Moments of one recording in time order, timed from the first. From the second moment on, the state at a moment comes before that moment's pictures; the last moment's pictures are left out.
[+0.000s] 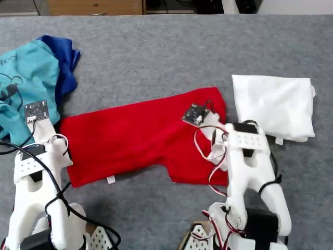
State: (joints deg) left arm -25.5 -33.2 66.5 42.2 -13.2; right arm 4.7 -18.9 55.2 55.6 52.1
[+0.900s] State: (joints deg) left arm -25.5 -33.4 69.2 37.1 -13.4; right arm -0.7 -47.9 52.4 78.7 57.4
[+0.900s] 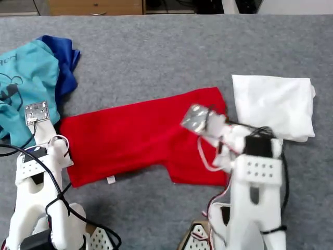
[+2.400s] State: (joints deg) left arm -25.5 -33.4 69.5 37.1 -13.4; right arm -18.0 -40.7 76.9 58.0 57.4
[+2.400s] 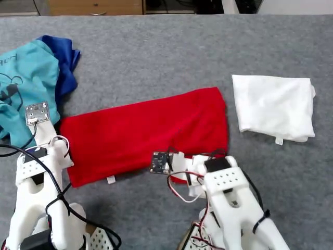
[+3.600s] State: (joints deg) left arm -25.5 -33.4 69.5 37.1 -13.4; right arm -12.7 17.4 -2.7 90.4 59.3
